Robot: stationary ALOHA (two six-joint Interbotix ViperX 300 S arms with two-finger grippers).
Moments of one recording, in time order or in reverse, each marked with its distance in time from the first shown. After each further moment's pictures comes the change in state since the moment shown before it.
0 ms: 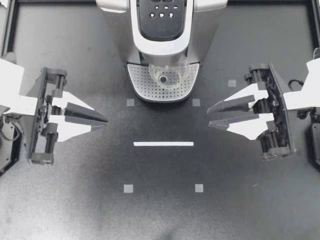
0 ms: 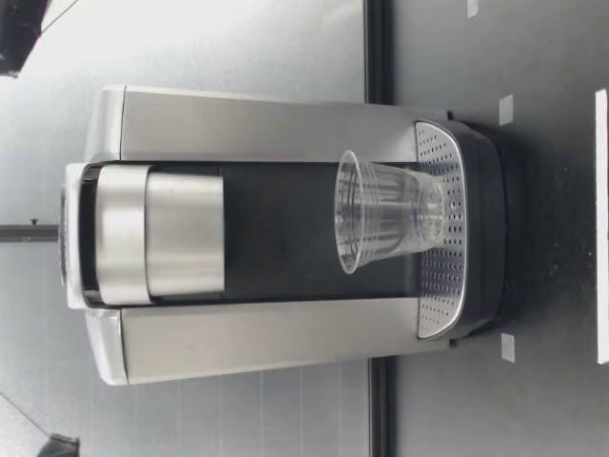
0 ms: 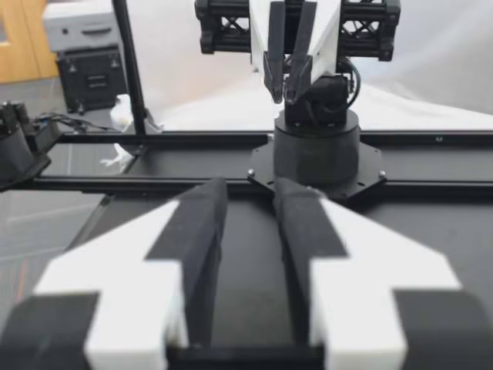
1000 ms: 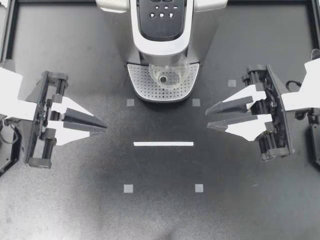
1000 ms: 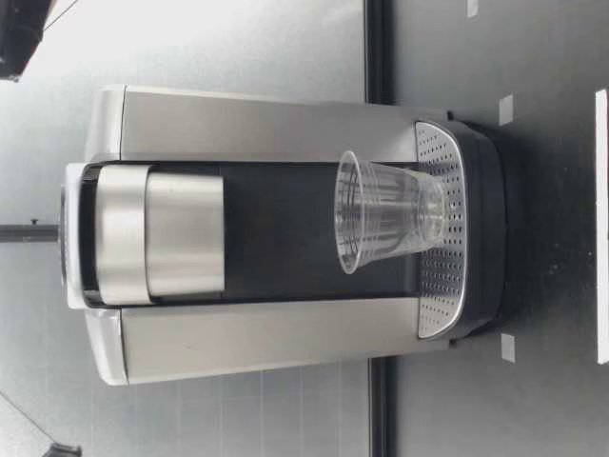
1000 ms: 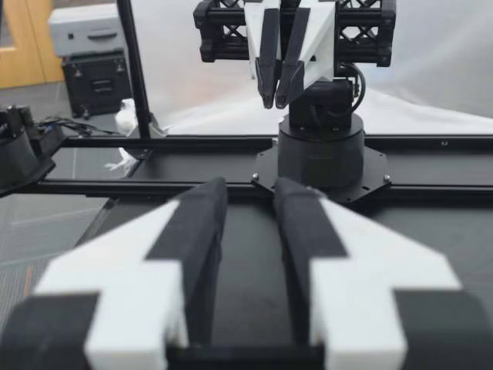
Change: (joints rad) left arm 0.000 0.000 0.015 -0.002 -0.046 0.028; right arm 0.002 0.012 0.002 0.000 -0.015 0.000
